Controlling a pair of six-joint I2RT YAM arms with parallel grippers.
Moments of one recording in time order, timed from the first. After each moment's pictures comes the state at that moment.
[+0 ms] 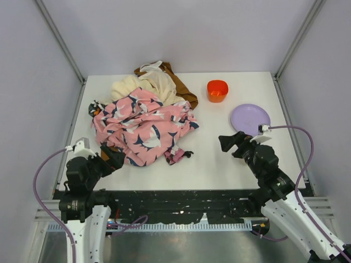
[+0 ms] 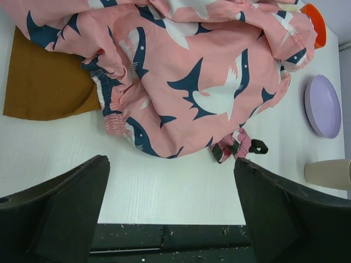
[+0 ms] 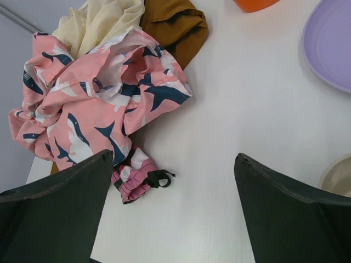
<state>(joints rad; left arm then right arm) 0.05 0.23 0.67 -0.90 0.18 -0.55 0.51 0.42 0.44 -0.24 0.21 0.68</state>
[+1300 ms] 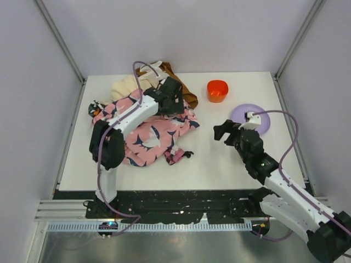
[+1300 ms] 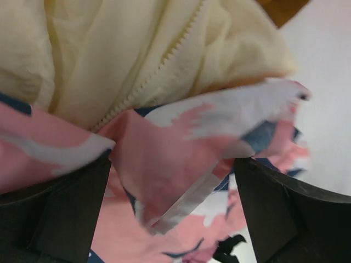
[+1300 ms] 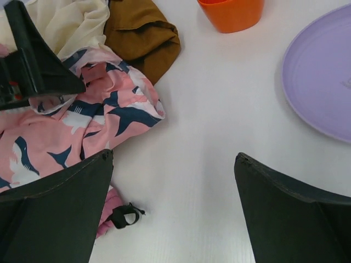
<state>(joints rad) -0.61 1.93 1.74 -0.72 -0.26 -0.58 0.51 0.72 0.45 0.01 0.29 0.54</state>
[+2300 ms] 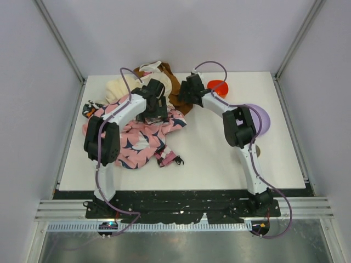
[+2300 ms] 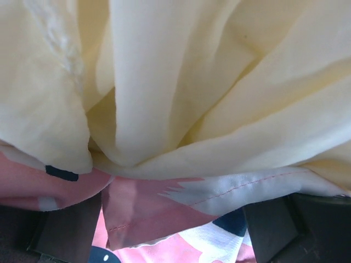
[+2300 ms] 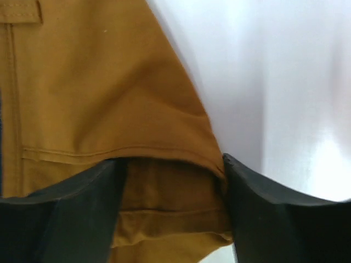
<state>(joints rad) -0.44 2.00 1.66 -0.81 -0.22 -0.52 0.45 2.43 1.96 -0.22 0.13 0.55</state>
